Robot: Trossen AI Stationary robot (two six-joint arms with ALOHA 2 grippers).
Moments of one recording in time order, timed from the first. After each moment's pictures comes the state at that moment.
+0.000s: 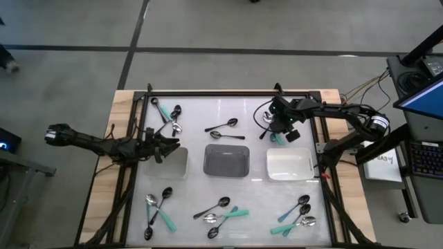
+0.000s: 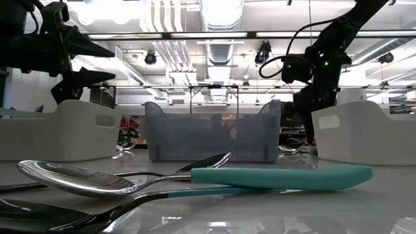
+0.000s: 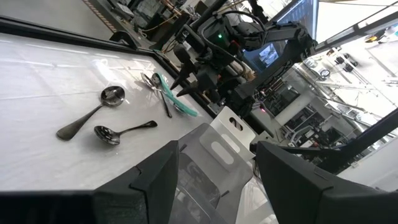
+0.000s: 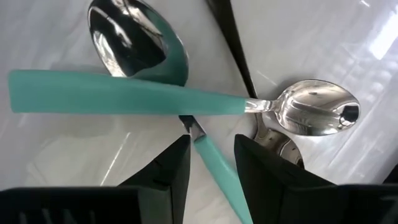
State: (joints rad) left arm -0.21 0.35 0.02 0.29 -0.49 -0.77; right arm -0.63 1.44 0.77 -0.63 0.02 -1.16
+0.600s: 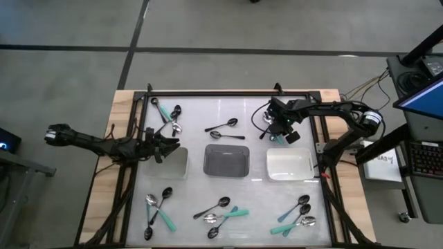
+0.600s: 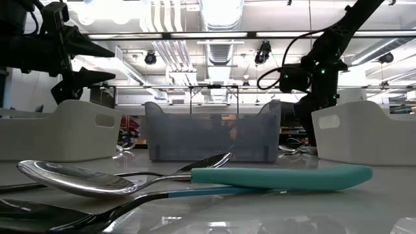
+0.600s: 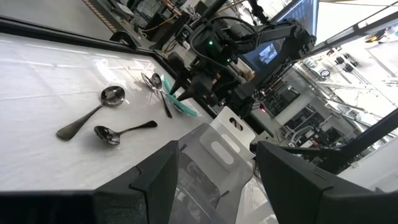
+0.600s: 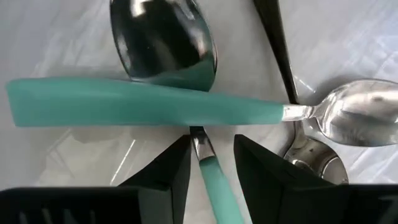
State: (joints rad) left arm -0.21 0.35 0.02 0.29 -0.49 -0.77; right arm -0.63 1.67 0.77 -0.63 0.03 -1.16
